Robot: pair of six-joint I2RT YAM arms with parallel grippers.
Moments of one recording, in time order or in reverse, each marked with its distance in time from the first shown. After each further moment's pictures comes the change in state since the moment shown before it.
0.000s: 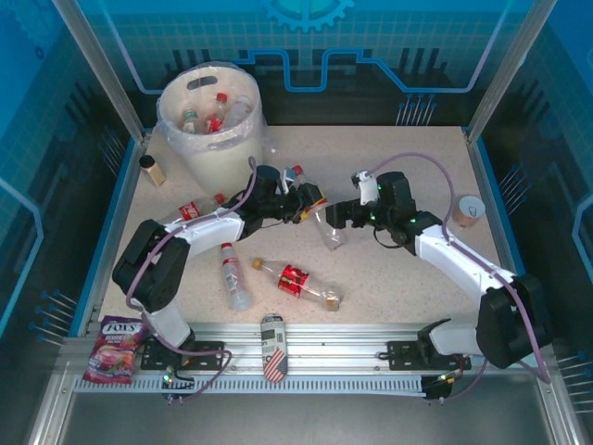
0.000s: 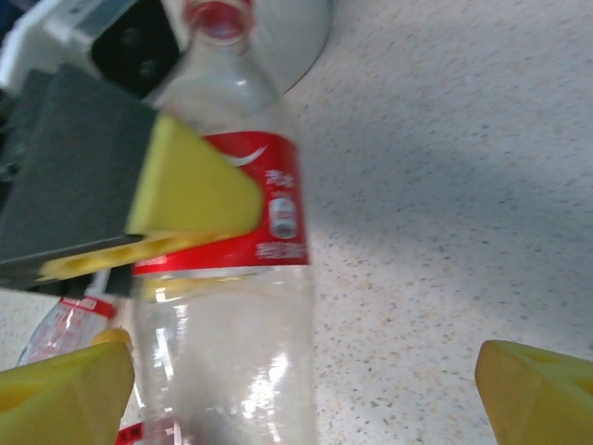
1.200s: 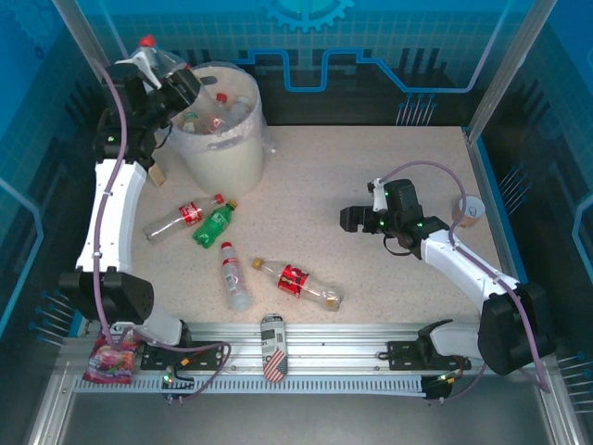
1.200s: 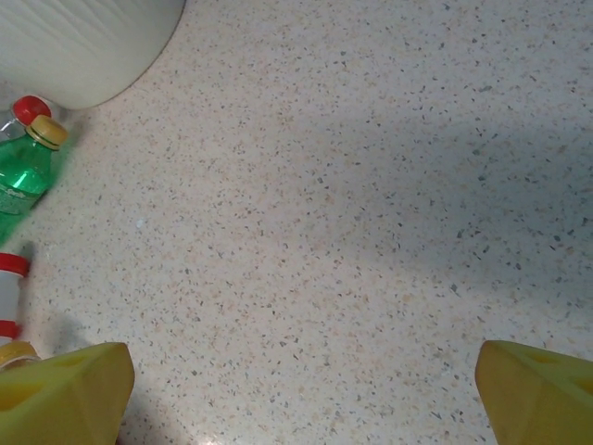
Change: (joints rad) left arm 0.595 -0.165 0.716 -0.585 -0.240 0.558; right arm -0.048 -0.026 -0.055 -0.111 0.131 0.067
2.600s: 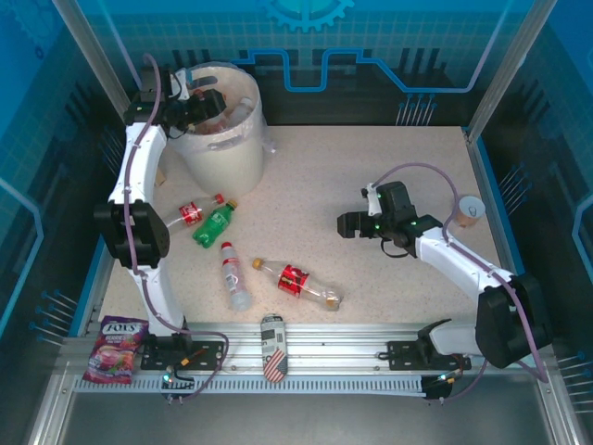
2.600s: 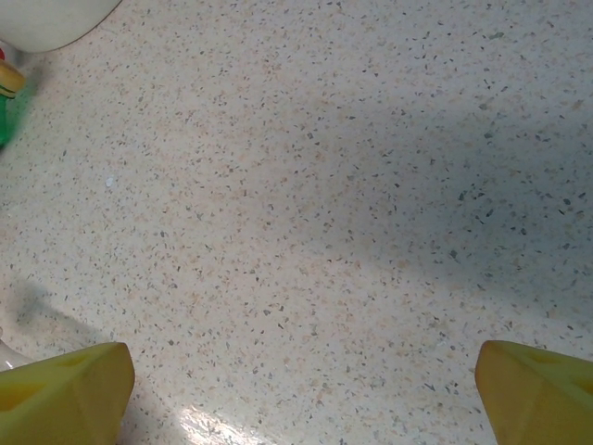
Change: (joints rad) left arm 0.028 0.485 0.342 -0.296 0.153 0.253; right arm 0.037 0.043 0.012 -0.052 0.030 -0.029
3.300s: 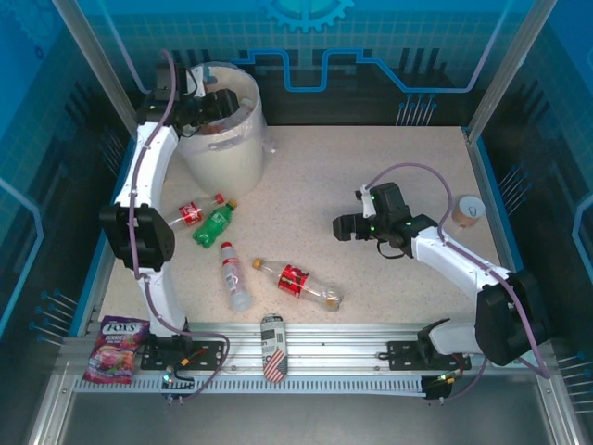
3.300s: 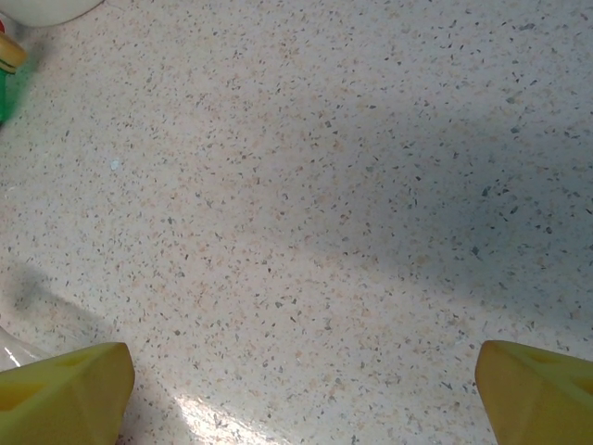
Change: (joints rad) left arm -0.089 -0.023 0.011 0.002 -0.009 0.015; right arm 0.044 0.016 0.014 -0.019 0.024 -0.012
